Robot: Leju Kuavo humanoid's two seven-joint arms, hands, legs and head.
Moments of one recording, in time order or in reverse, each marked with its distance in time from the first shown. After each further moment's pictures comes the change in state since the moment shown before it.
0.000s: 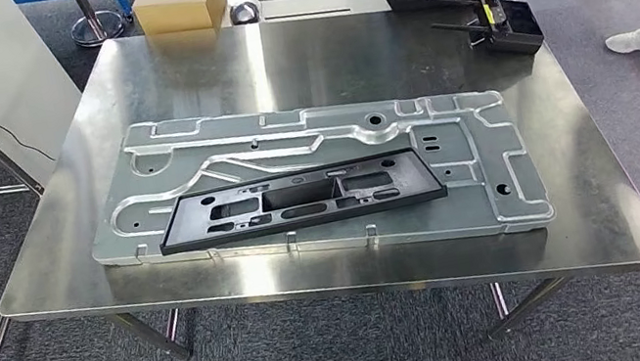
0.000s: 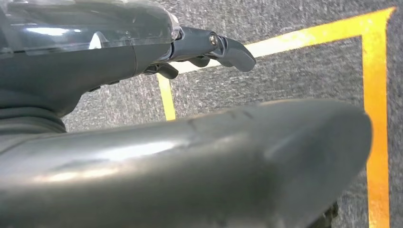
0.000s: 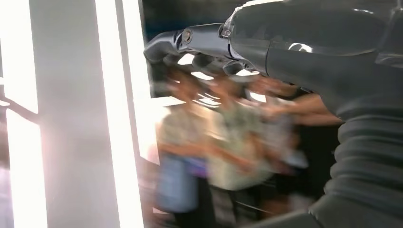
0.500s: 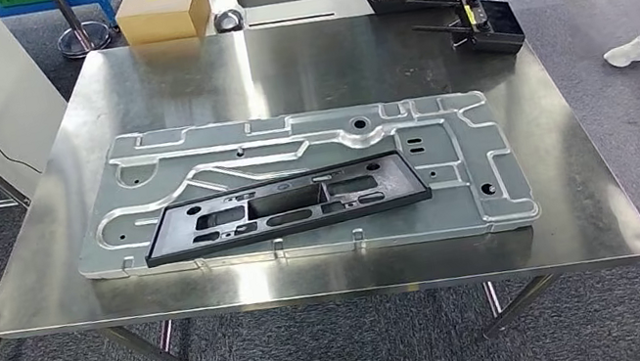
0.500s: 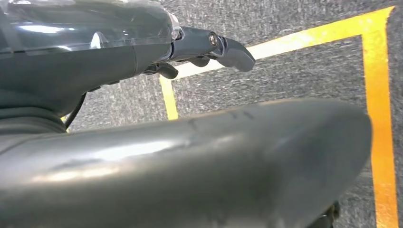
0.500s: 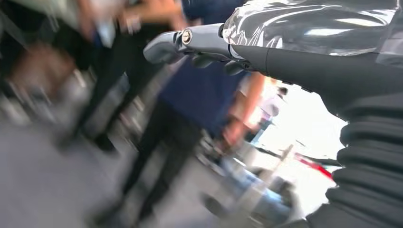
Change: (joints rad) left arm -0.013 0.004 0.021 0.000 -0.033 0.006 0.034; right arm 0.590 0.352 -0.213 0.172 -0.042 0.183 0.514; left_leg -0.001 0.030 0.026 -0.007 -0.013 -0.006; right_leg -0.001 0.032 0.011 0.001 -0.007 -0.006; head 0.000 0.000
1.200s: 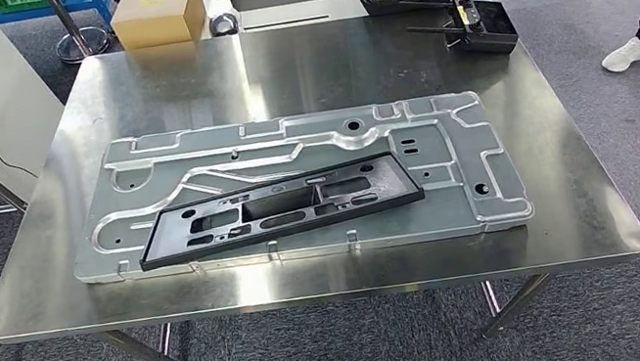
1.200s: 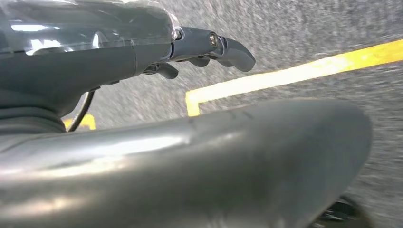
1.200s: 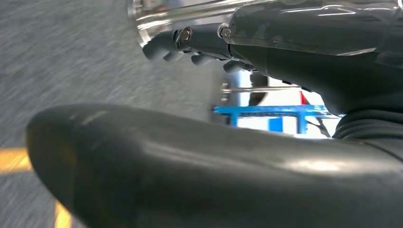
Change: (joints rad) left arm -0.002 0.030 0.015 0.000 -0.089 0.055 0.116; right arm -0.069 0.801 -0.032 0.014 -0.011 0.145 0.027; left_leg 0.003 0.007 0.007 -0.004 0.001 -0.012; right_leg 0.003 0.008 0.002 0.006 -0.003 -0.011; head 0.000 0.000
